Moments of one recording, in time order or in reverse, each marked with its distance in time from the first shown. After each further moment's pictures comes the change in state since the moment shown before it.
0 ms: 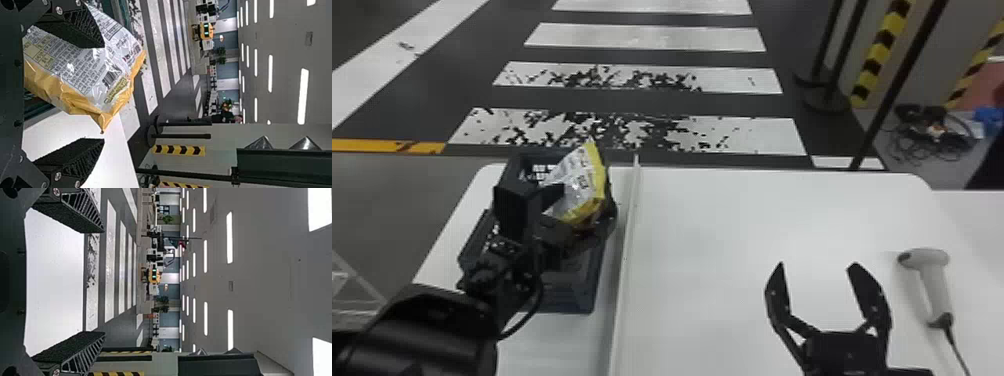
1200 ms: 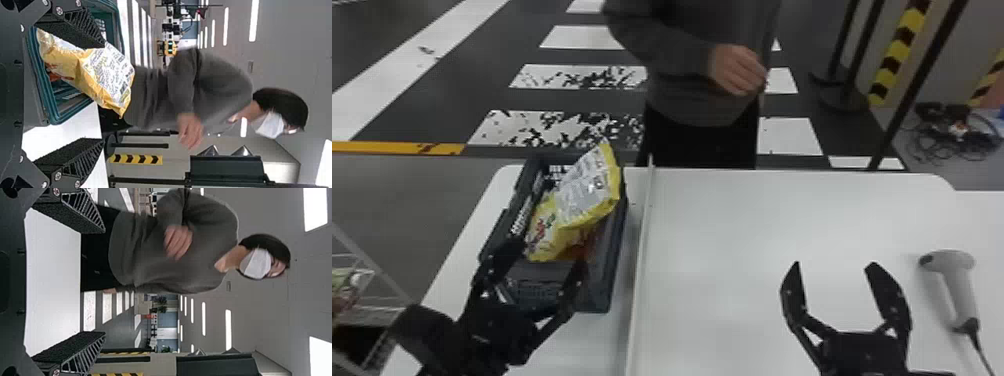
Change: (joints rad) left arm 0.480 -0.002 0.142 -0.176 0.095 -0.491 0.011; right arm -0.013 0.000 0.006 0.014 -0.005 -0.013 0.000
